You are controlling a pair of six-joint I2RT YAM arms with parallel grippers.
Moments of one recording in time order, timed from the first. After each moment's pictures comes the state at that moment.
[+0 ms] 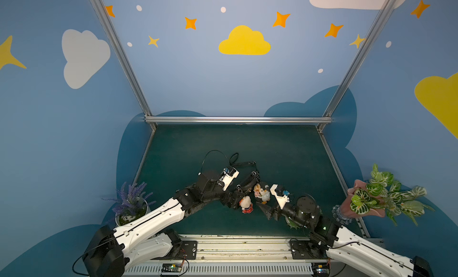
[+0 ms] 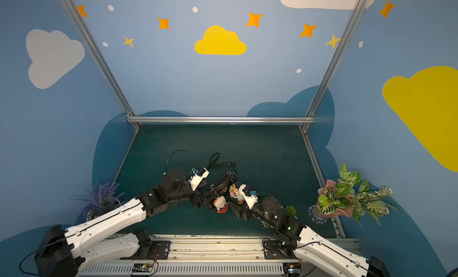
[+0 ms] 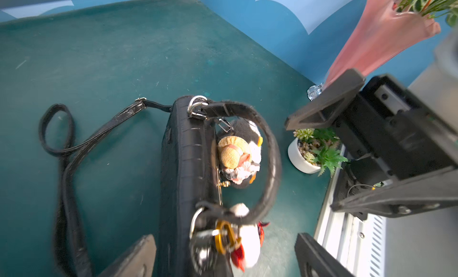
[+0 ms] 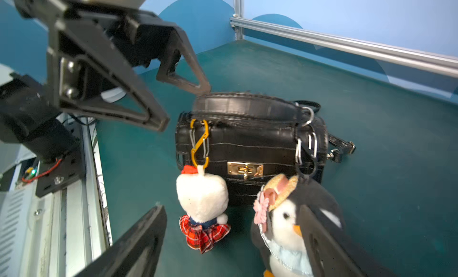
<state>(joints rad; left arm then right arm) -0.77 1.02 0.65 -0.20 0.28 -0.15 1.01 0.55 0.19 0.12 0.02 0.02</state>
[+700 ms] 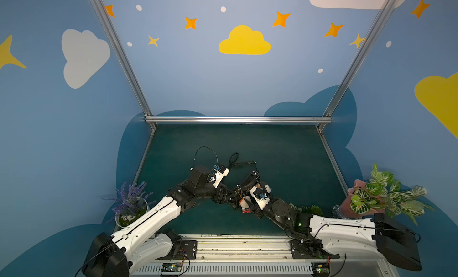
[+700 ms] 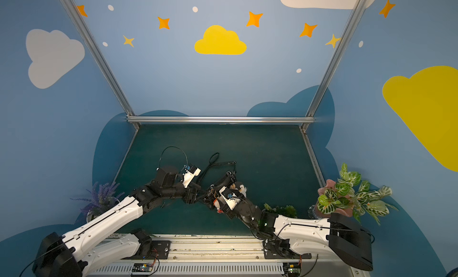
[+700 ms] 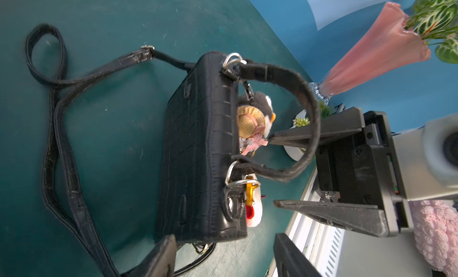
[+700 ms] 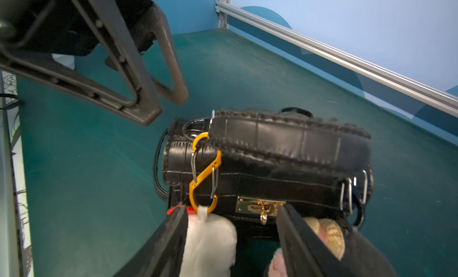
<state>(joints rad) -0.60 1.04 0.65 -0.32 0.48 -0.22 1.23 1.11 0.30 0.51 0.39 -0.01</state>
